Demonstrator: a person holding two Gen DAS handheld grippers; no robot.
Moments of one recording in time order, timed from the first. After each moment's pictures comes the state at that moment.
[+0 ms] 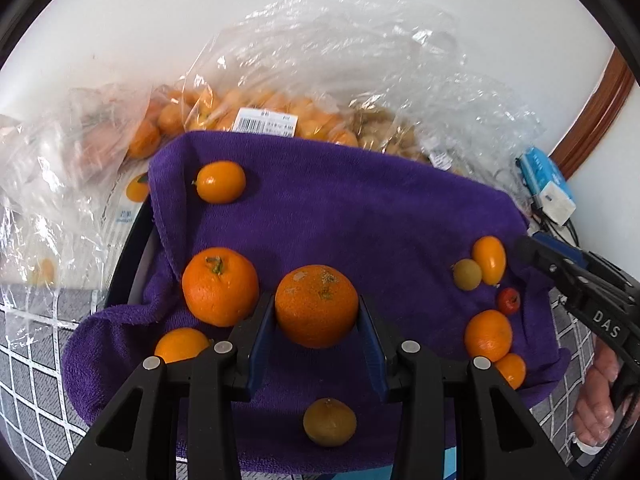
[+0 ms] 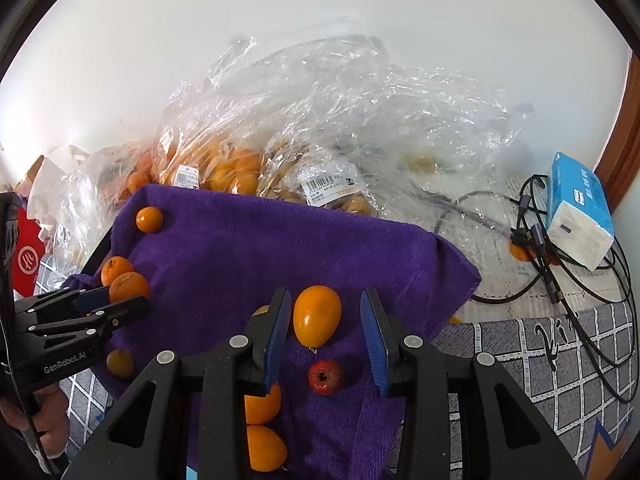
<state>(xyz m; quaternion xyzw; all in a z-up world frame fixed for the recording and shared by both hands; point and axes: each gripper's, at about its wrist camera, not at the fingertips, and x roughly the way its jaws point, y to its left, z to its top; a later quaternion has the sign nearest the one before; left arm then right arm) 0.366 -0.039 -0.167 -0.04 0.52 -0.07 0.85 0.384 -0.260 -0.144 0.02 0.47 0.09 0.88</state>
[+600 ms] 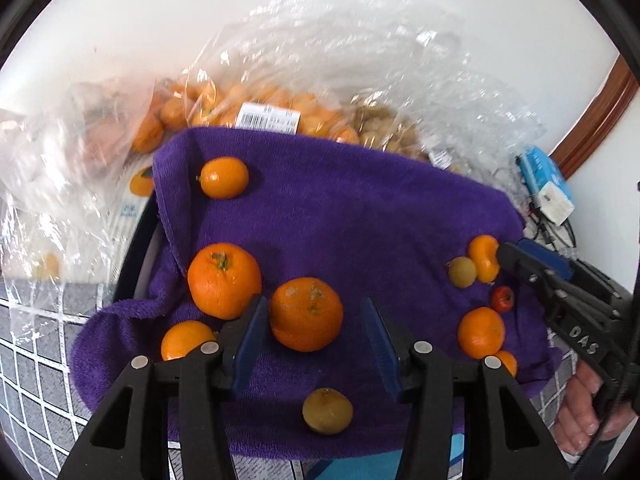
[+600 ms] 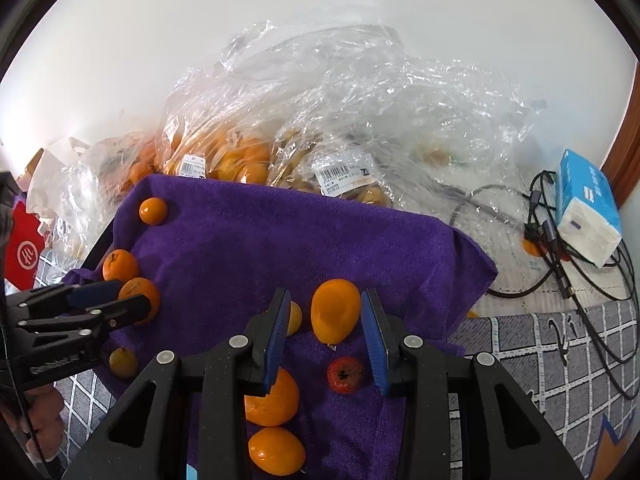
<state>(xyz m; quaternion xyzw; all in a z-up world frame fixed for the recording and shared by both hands) 0.363 -0.036 -0.155 -0.05 0.53 -0.08 0.84 0.384 -0.244 -0.148 0.02 0.48 0.09 0.87</state>
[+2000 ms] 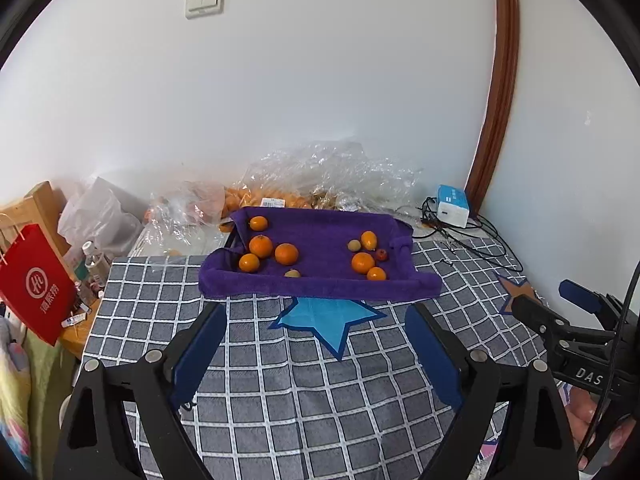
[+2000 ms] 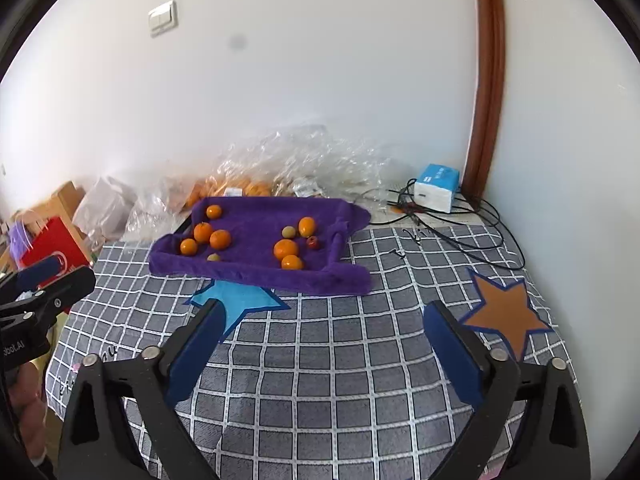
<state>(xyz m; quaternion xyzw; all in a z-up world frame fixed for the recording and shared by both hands) 0.074 -0.057 0.022 0.00 0.35 -0.06 0.93 0.073 -0.279 -0.003 0.04 0.36 0.01 0.93</state>
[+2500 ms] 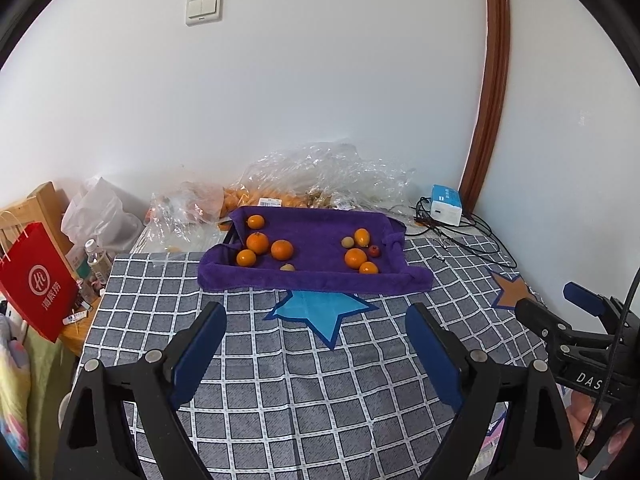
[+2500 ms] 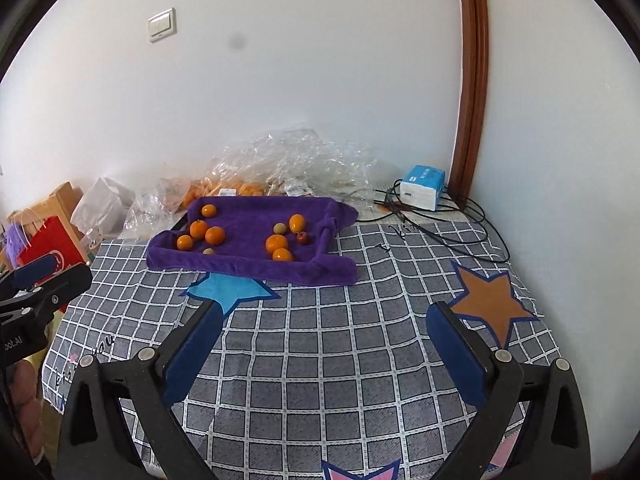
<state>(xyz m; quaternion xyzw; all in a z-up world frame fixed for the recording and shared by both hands) 0.054 -0.064 0.024 0.00 0.35 -0.06 0.94 0.046 -0.284 -0.002 0.03 0.36 -0.01 0.93</state>
